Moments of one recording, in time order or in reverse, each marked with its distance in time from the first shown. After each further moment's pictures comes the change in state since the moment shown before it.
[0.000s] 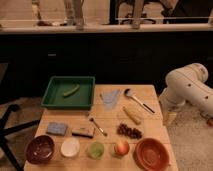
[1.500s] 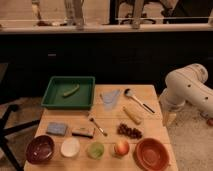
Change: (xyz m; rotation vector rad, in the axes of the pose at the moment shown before) arm -0.003 0.003 0.000 0.007 0.006 0.019
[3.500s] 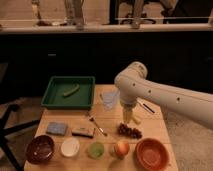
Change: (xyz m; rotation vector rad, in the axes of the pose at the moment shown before) arm -0.173 -0.015 0.027 -0.037 0.010 0.039
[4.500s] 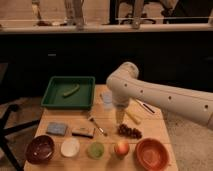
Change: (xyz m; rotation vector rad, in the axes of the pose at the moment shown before) arm -0.050 0.006 -0.003 0.003 -0.023 -0.010
